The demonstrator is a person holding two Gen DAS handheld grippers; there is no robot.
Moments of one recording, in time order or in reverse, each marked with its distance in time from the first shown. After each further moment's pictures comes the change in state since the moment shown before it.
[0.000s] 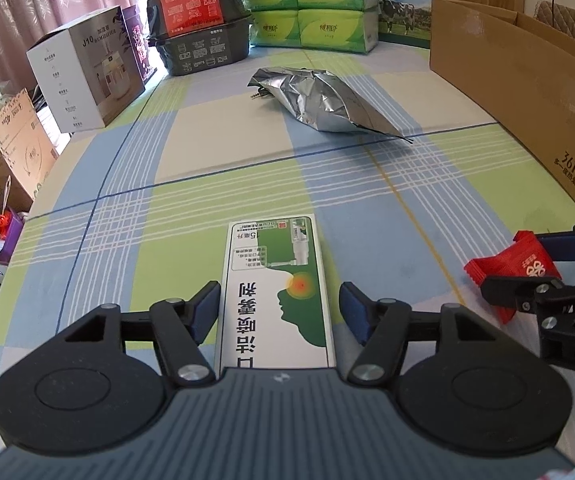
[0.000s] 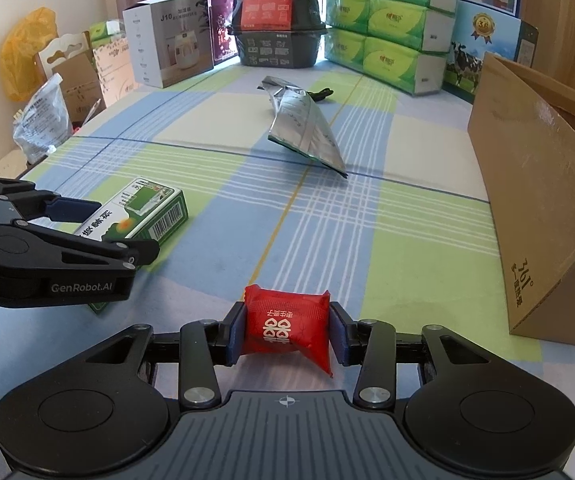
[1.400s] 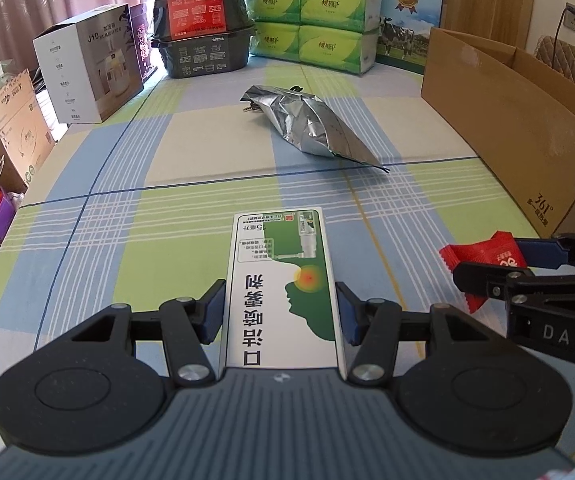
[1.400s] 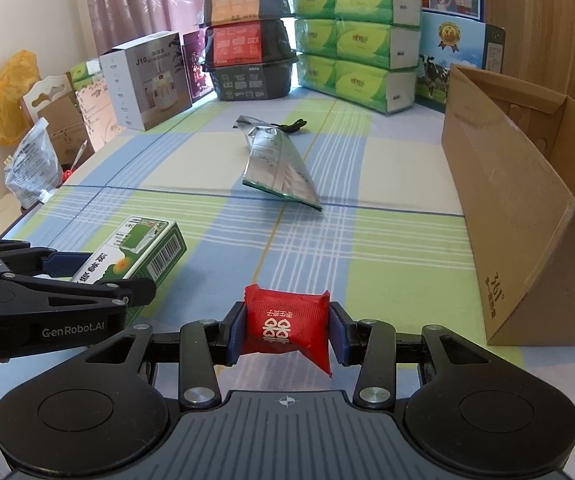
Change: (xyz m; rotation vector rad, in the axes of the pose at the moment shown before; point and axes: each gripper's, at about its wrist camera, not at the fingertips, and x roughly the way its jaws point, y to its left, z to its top) left arm -0.023 -0.009 0.011 -0.092 -0.018 -0.048; right arm -0.019 -0.017 0.015 0.091 -0.072 -0.005
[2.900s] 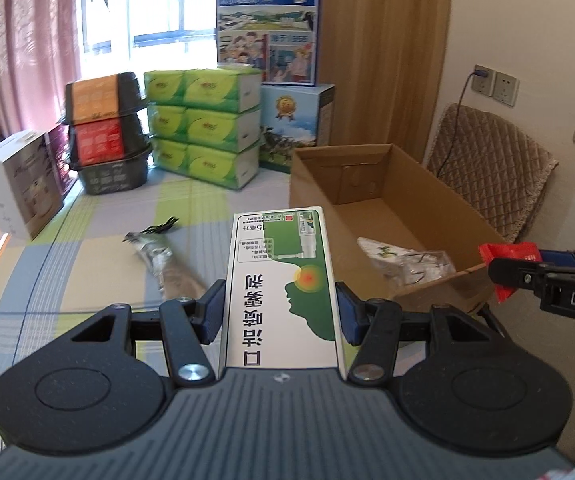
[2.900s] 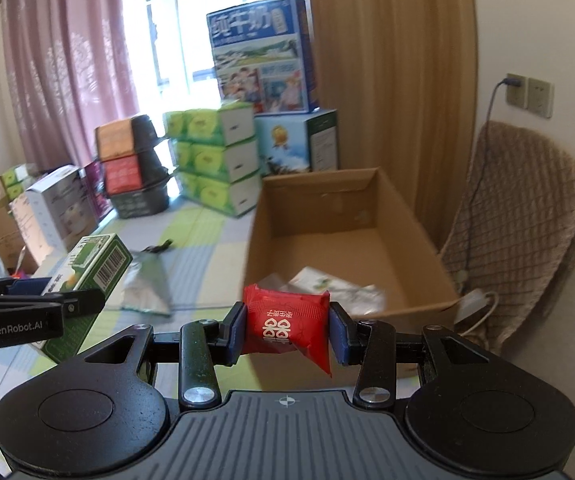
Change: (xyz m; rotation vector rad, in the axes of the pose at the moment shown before) left arm -0.110 -0.137 0.095 0.065 -0.186 -0.175; right arm -0.194 -0.134 0.044 0.176 -0.200 -0.198
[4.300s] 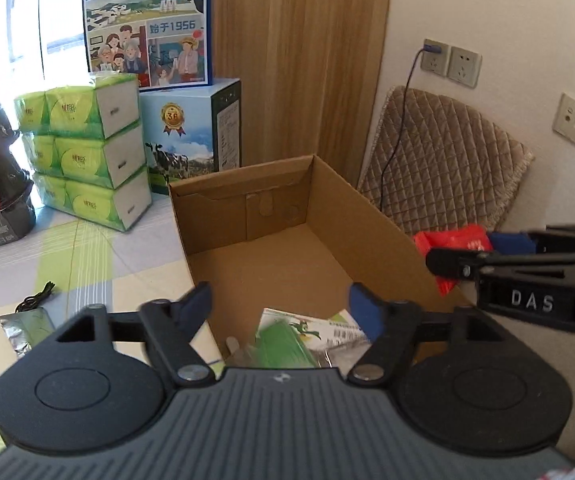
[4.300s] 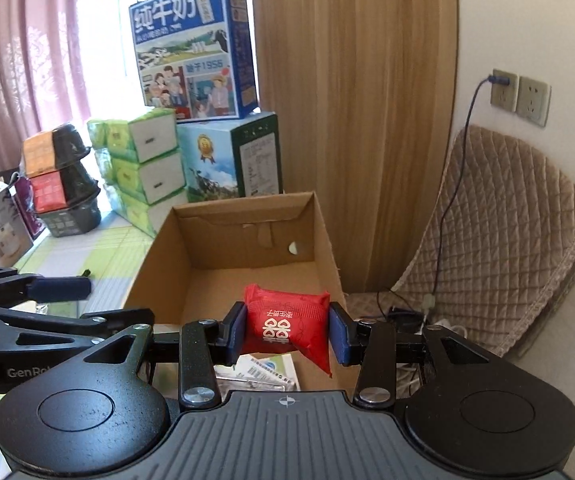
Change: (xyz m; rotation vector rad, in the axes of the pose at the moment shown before) left arm 0.139 -0.086 0.079 0.090 0.040 -0.152; right arm 0.099 -0.097 0.072 0.002 0.045 -0.062
